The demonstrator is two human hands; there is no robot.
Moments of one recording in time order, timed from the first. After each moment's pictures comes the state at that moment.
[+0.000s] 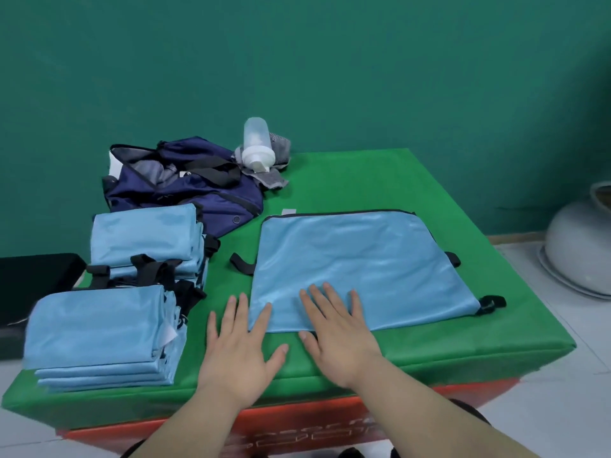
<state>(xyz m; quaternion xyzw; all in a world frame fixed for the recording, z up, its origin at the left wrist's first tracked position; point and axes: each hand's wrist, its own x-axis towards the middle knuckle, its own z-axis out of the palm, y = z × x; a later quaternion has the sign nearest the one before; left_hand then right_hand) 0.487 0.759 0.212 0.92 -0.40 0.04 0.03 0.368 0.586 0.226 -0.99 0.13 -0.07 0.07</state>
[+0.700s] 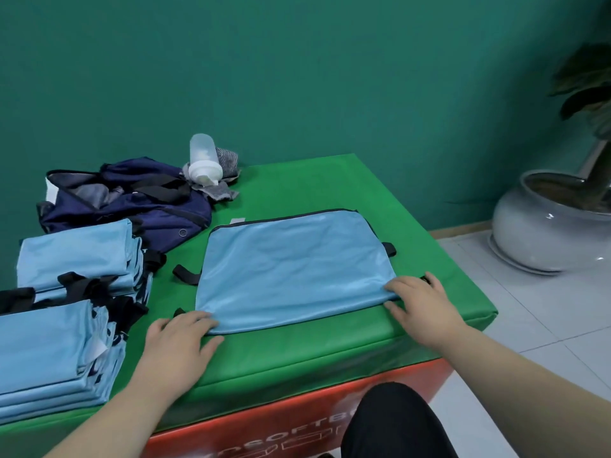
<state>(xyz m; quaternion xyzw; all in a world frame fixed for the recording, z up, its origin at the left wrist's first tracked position) 0.500 0.751 0.236 0.90 -0.43 0.06 0.07 0.209 0.425 0.244 -0.94 0.31 -0.10 0.06</state>
